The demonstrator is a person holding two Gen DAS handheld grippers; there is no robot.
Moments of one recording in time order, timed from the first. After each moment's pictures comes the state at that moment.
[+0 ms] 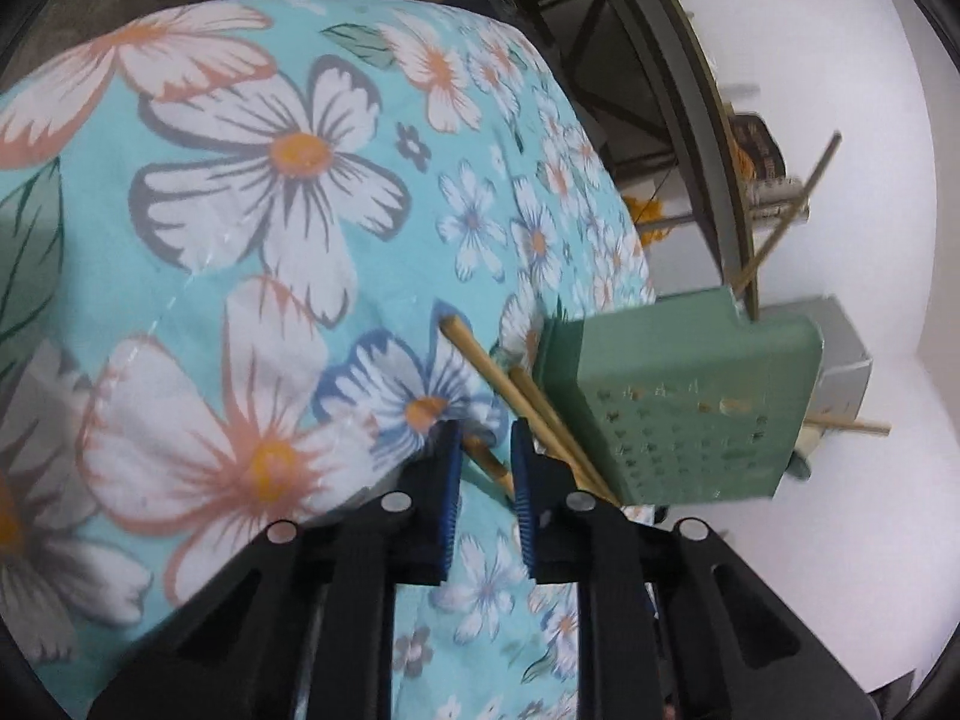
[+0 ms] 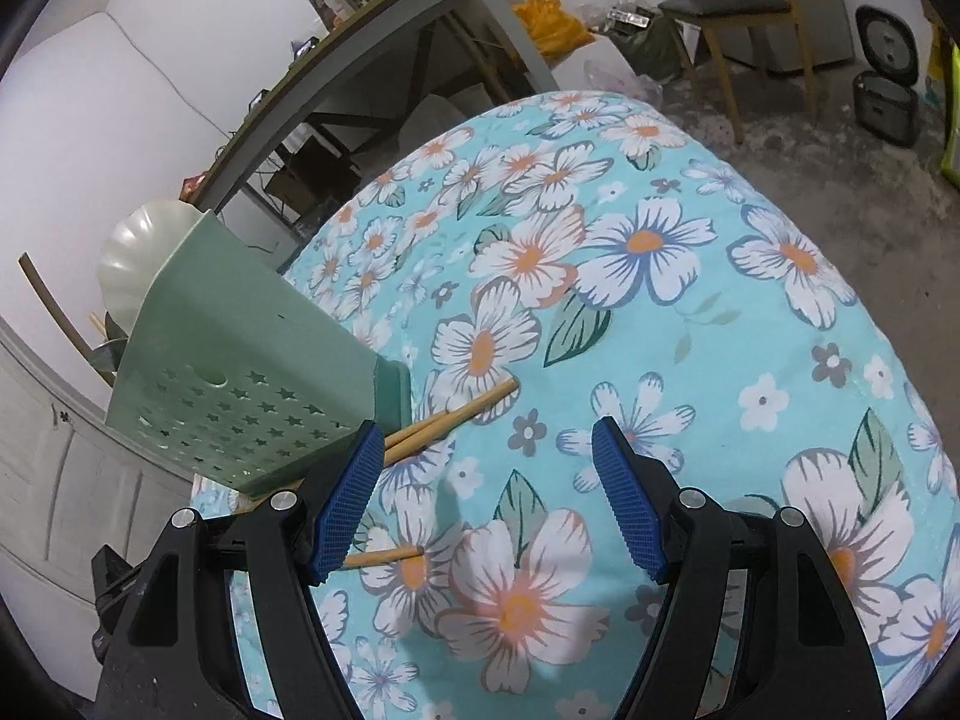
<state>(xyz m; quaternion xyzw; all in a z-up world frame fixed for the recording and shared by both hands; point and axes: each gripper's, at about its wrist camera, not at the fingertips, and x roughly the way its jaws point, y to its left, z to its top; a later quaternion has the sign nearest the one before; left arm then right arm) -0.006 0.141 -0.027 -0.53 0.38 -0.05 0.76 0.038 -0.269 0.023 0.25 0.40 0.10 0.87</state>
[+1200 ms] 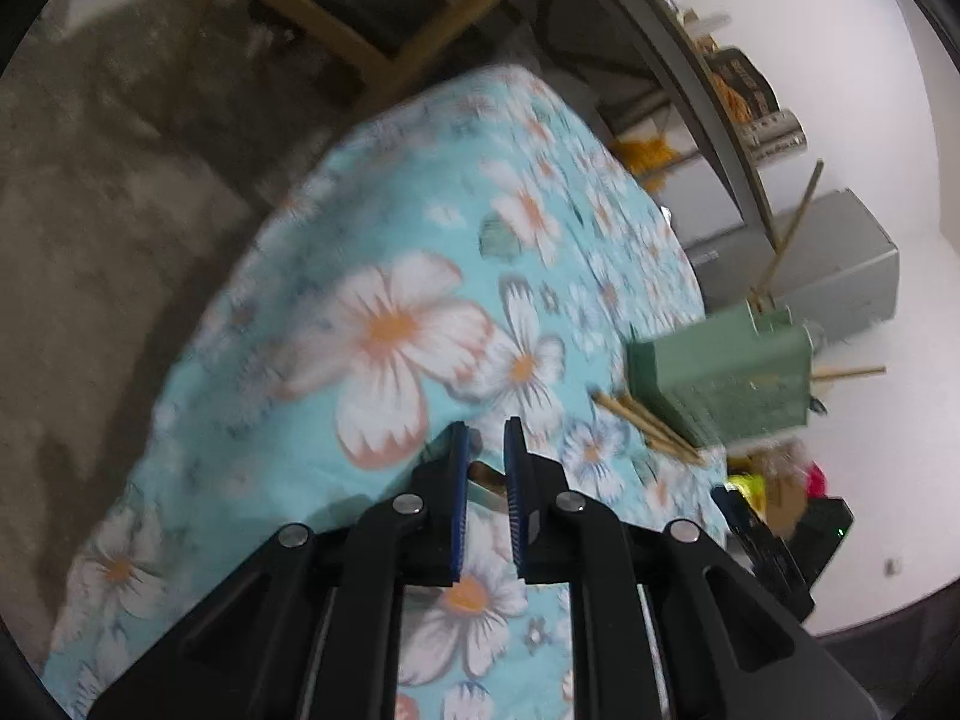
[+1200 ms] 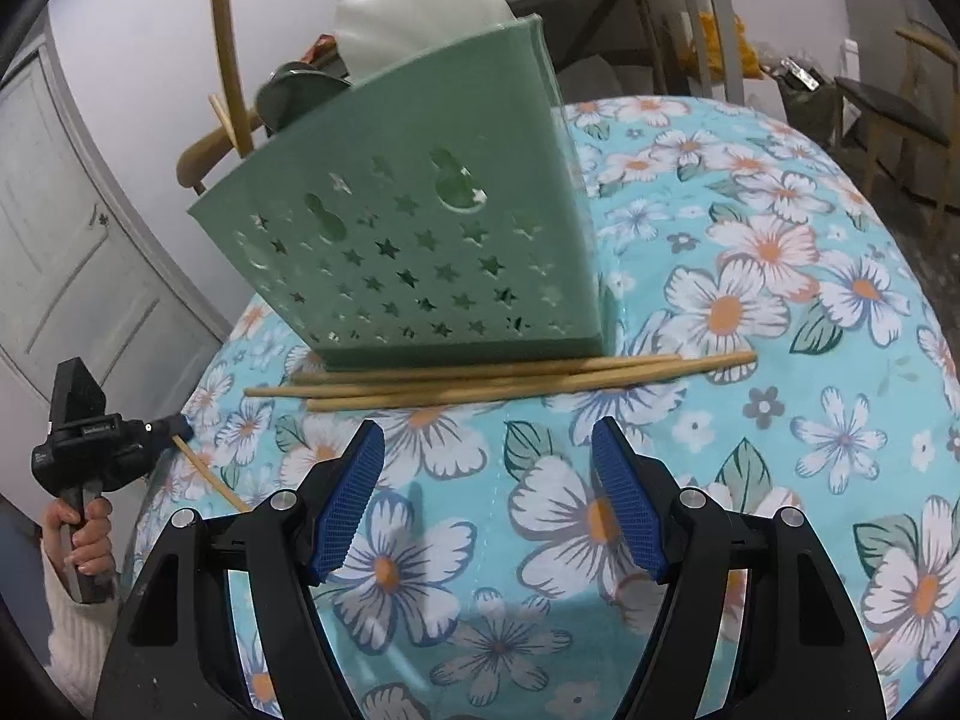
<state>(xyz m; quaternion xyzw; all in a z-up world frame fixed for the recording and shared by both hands) -0.030 0.246 -0.001 -0.39 0.43 -0.07 0.81 0.022 -0.176 0.033 0.08 0.41 0.23 0.88</state>
